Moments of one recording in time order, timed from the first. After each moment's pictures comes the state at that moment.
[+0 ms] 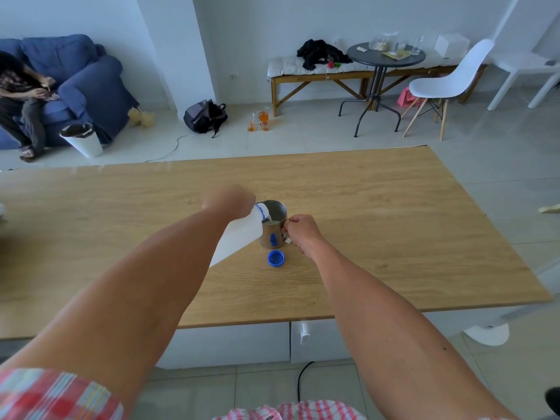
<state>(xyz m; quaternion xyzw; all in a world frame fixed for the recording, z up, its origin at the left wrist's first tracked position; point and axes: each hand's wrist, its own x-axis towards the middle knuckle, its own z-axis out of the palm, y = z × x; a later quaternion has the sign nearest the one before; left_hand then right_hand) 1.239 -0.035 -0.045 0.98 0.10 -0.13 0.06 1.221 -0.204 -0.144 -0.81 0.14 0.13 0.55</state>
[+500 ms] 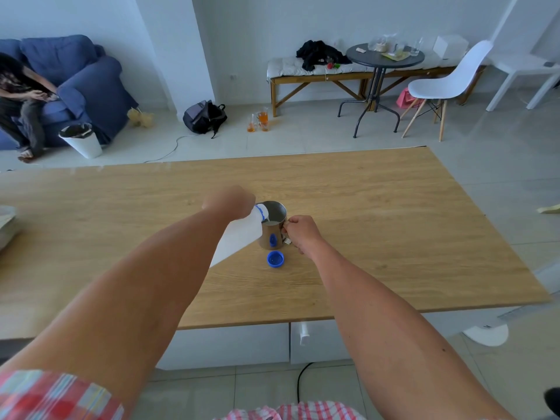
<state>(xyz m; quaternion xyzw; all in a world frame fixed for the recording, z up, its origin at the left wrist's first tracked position) 1.239 -0.035 -0.045 0.98 0.10 -0.13 0.06 1.220 -0.204 -0.143 -0.82 0.13 0.13 0.54</state>
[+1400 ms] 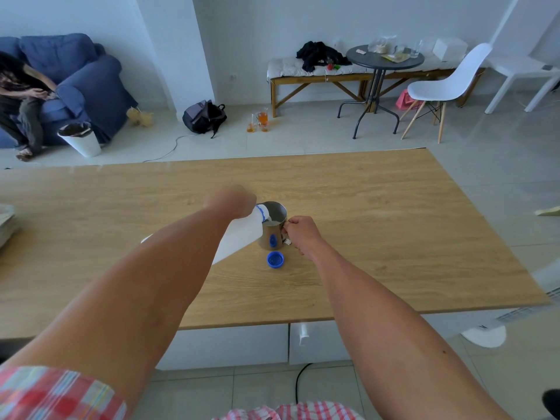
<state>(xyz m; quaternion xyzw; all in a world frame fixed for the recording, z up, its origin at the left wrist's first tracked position) 1.239 -0.037 -0.040 0.98 0.10 -0.14 0.06 1.216 -0.204 -0.140 -0.80 0.14 0.13 0.56</state>
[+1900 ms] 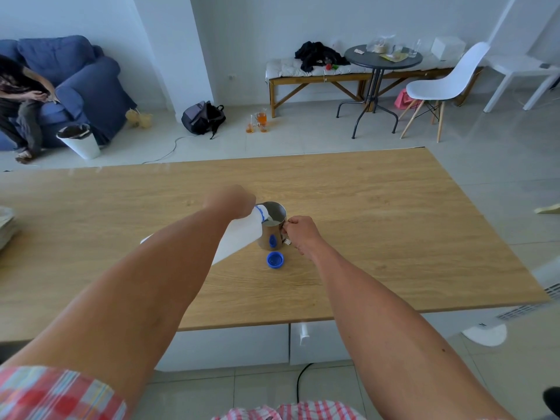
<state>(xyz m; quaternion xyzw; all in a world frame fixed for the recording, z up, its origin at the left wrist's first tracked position) 1.240 -0.036 -0.041 0.99 0.09 -0.13 0.05 1.218 -0.205 -0.143 -0.81 0.13 0.12 0.56</state>
